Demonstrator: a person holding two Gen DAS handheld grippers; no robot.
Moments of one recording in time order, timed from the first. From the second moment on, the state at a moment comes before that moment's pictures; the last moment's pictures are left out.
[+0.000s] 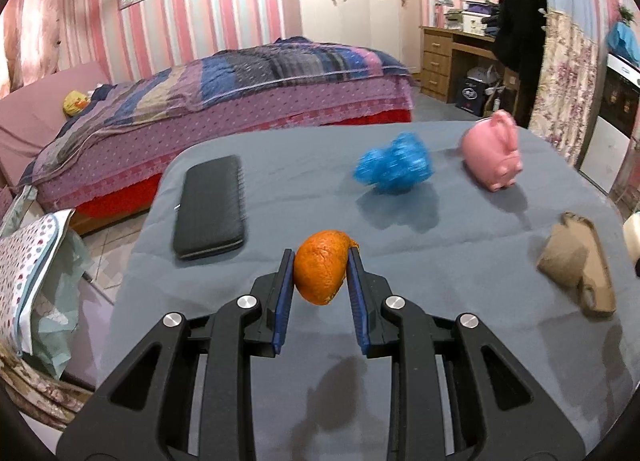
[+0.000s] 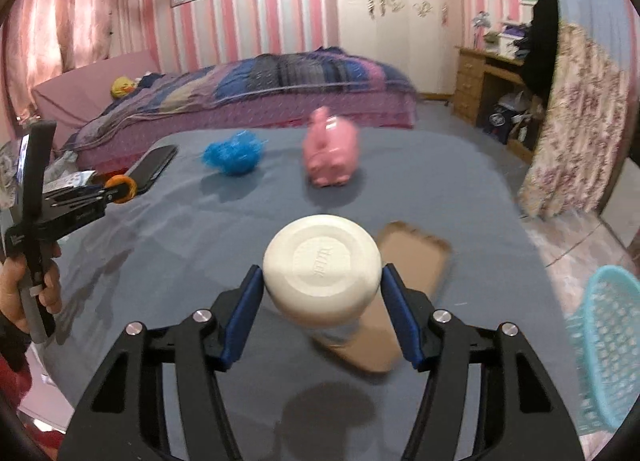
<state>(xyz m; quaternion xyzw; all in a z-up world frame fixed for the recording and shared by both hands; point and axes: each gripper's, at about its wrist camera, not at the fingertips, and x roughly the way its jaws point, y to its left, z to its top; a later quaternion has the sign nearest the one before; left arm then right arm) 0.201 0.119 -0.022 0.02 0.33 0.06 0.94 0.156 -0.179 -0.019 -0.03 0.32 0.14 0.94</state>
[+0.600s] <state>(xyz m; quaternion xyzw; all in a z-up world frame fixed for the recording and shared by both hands) 0.233 -0.066 0.011 0.06 0.30 -0.07 0.95 0.137 -0.382 -0.005 0.04 0.29 -0.04 0.95</state>
